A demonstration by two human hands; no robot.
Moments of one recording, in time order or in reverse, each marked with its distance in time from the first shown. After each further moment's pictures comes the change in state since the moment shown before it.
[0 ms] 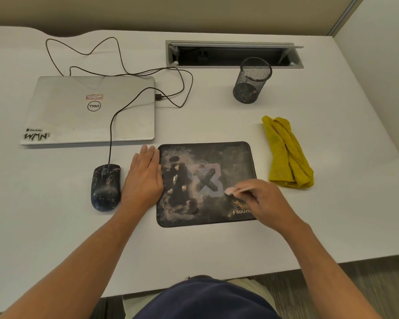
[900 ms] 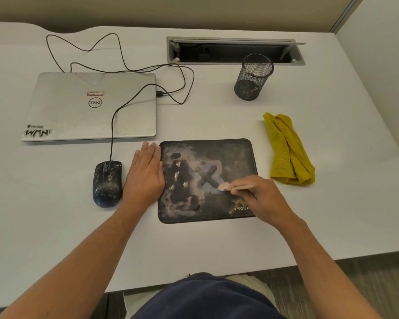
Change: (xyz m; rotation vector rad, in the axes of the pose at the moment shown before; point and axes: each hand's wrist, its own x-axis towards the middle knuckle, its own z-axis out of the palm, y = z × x) left_hand 0.000 0.000 0.000 -0.007 0.017 0.001; right_hand 0.003 -0.010 0.004 0.069 0.031 -0.029
